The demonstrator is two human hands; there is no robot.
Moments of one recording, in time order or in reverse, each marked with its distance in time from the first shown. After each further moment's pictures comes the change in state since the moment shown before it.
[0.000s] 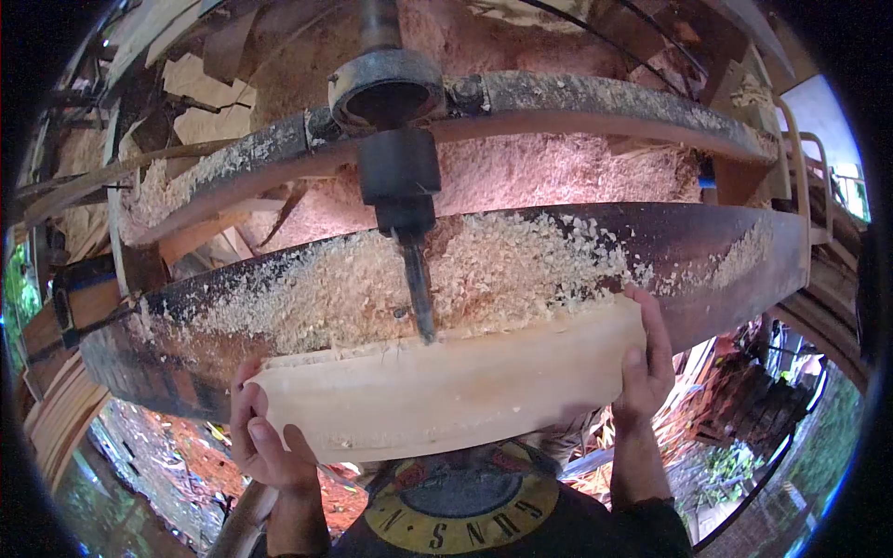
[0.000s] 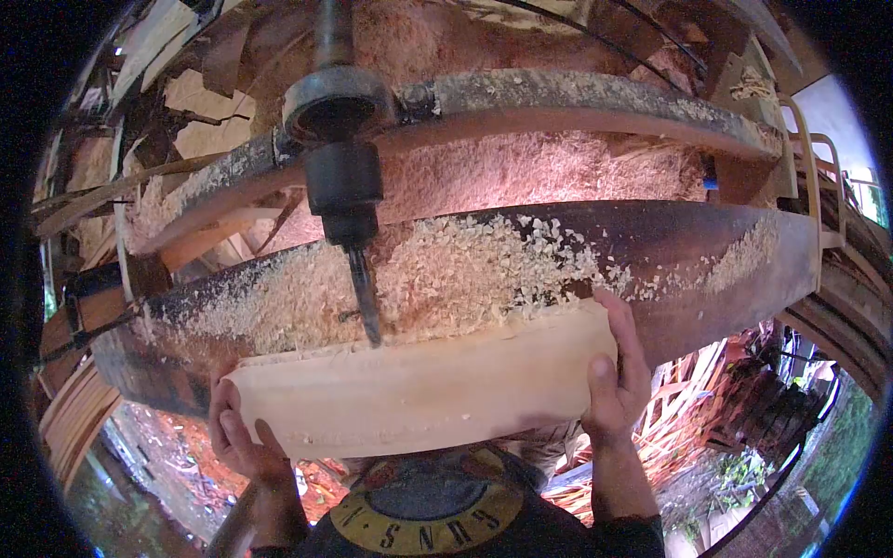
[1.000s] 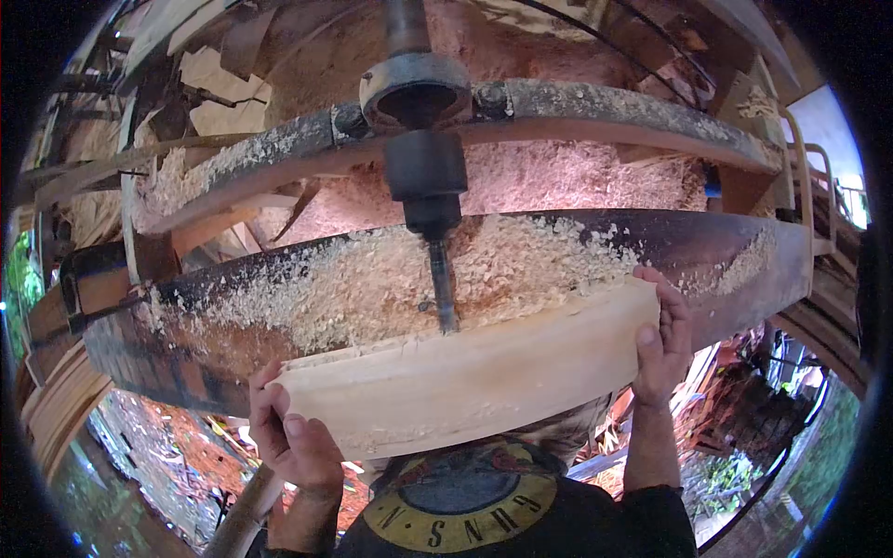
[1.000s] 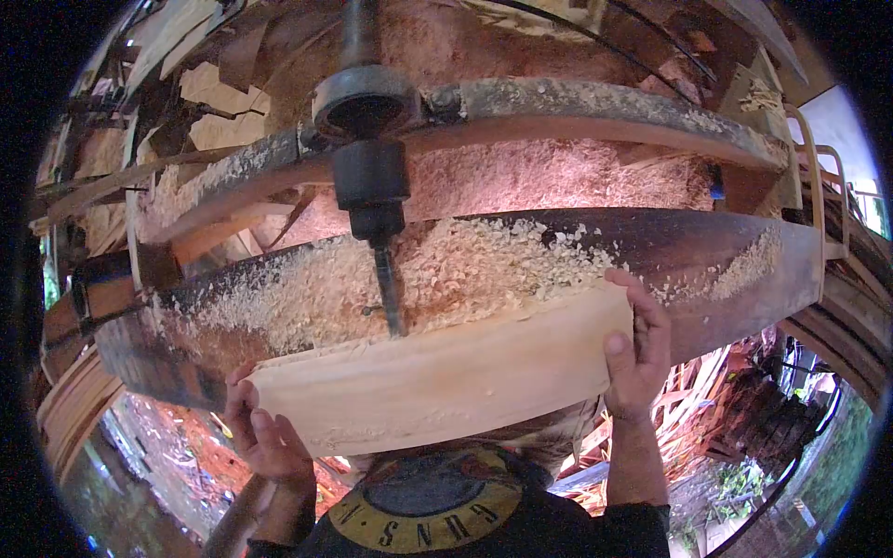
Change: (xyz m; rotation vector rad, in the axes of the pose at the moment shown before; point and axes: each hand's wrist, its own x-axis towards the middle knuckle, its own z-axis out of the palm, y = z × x) left_hand -0.012 0.003 0.013 0.010 0.028 0.035; right_hand 0.025 0.016 0.001 0.152 0.004 -0.058
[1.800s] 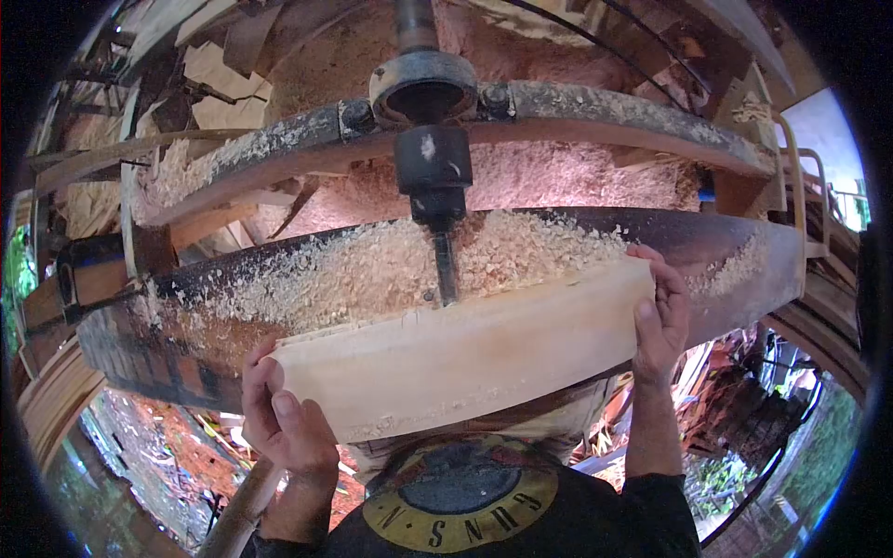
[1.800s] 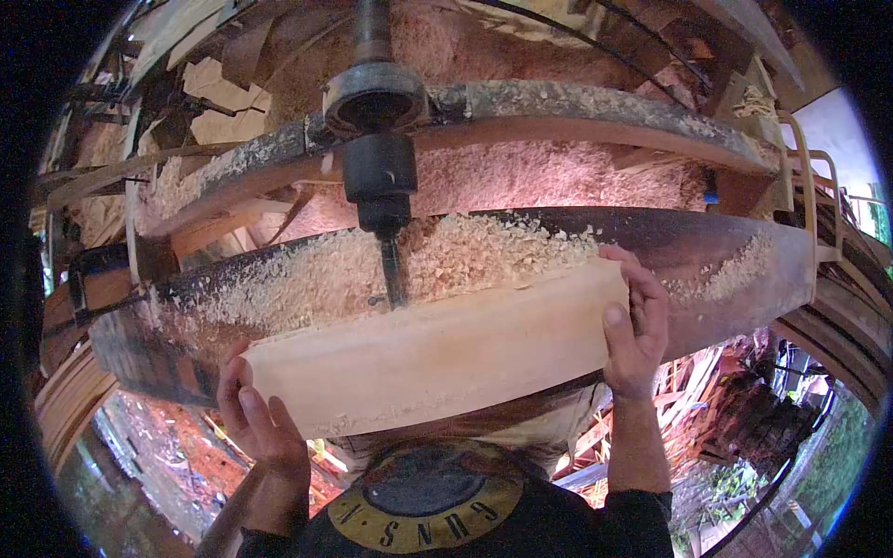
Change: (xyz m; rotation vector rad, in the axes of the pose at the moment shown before) left_hand 0.017 0.004 0.005 0.018 -0.014 0.009; right_hand 0.023 0.003 0.005 0.052 -0.056 -0.056
